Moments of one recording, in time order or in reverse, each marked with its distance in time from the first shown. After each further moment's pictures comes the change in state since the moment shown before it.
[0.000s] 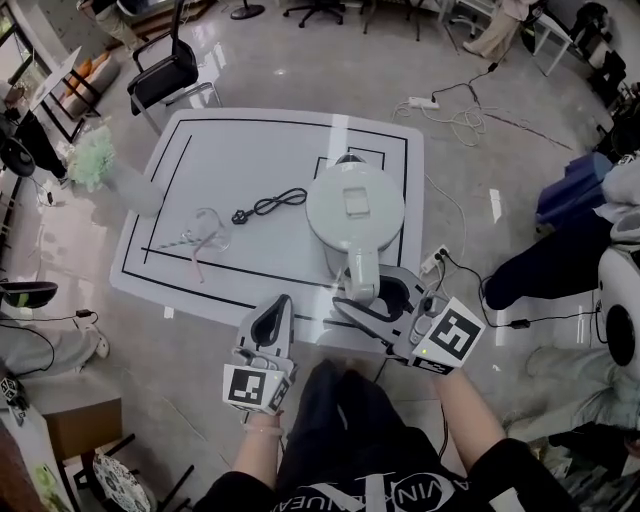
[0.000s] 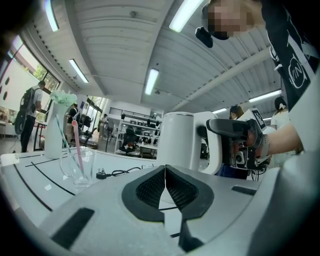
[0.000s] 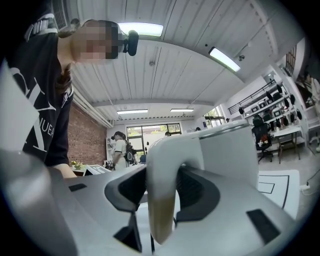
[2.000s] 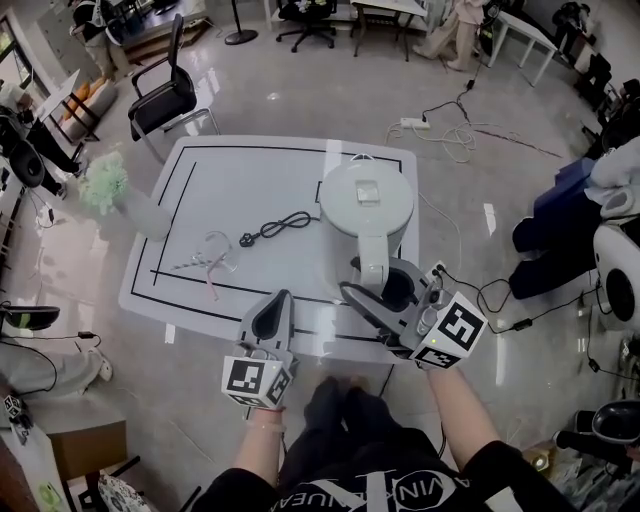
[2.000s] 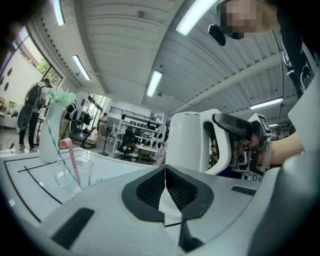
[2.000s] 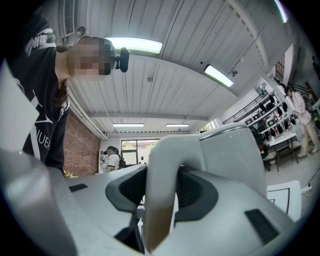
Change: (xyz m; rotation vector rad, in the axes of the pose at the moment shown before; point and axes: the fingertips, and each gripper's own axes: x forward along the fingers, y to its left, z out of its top) left arm 0.017 0.025 0.031 -0.050 -0.028 -0.021; right arm 0.009 -0.013 0.053 0.003 -0.192 -0.059
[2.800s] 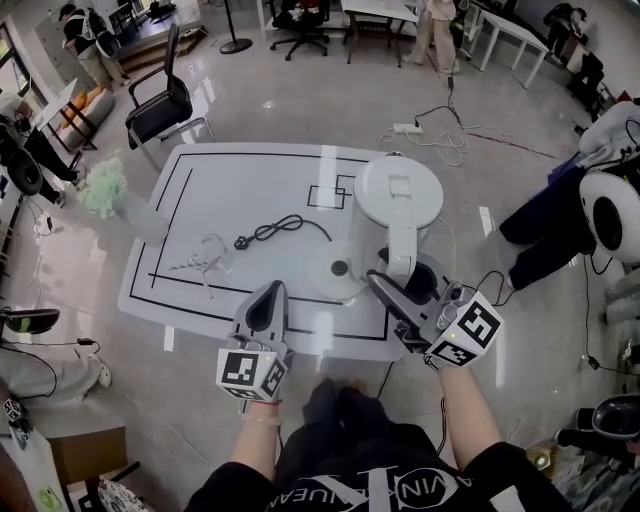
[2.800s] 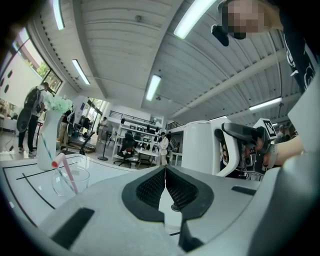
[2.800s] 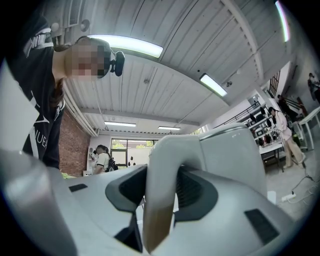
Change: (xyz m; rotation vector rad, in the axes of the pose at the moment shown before) left arm 0.006 -0.007 0.025 0.017 -0.042 0.004; right arm -0.046 -0.018 0.029 -0.050 -0.018 -0.123
